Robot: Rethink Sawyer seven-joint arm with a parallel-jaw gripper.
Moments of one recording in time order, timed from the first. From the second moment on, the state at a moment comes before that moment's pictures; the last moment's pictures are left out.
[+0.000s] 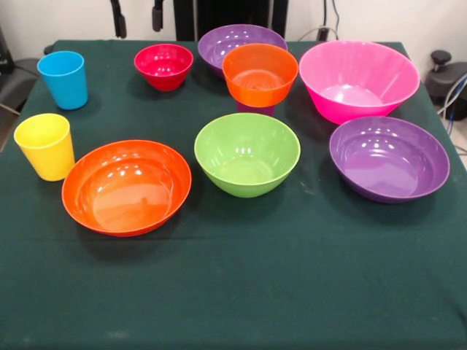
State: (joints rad) arm -1.00 -0.83 0.85 1.90 -0.82 0.95 1.56
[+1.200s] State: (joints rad) arm -0.94 -0.80 0.86 1.85 -0.82 0.95 1.56
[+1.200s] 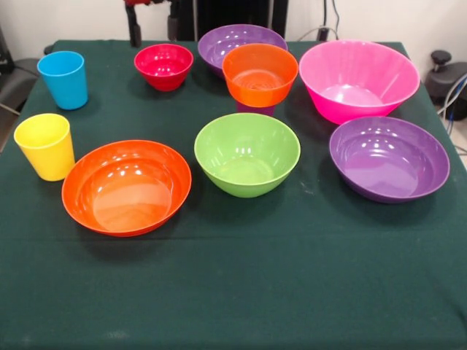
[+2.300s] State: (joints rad) arm -0.85 -0.71 0.84 1.67 -0.82 1.00 1.56
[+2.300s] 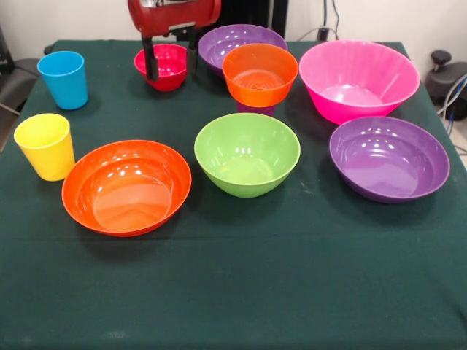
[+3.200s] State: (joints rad) arm -0.76 -0.67 0.75 1.63 -0.82 1.00 1.56
